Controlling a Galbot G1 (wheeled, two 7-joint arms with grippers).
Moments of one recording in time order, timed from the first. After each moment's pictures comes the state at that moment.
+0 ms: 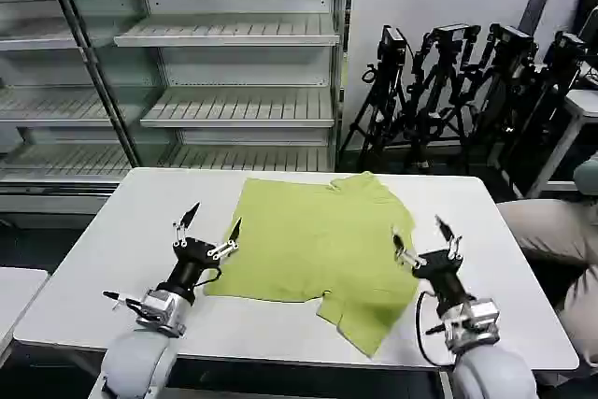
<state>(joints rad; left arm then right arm) 1.24 -1.20 -0.44 -2.00 -0.07 0.08 0.04 -1.47 1.17 0.49 2.20 0.19 -0.22 0.05</state>
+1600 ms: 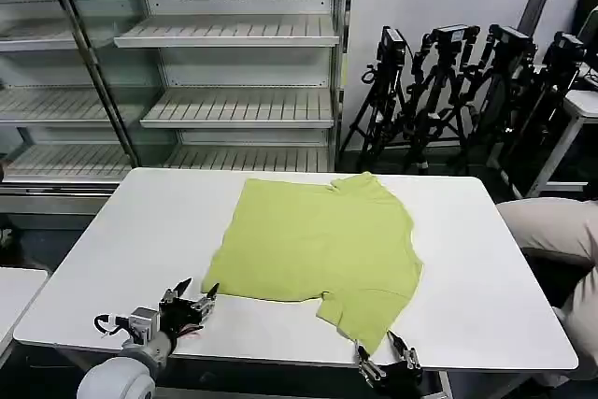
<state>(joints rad) 1.40 -1.11 -0.50 -2.02 -0.36 0.57 -0.03 -1.73 1.16 0.29 2.28 0.25 -0.43 0.22</state>
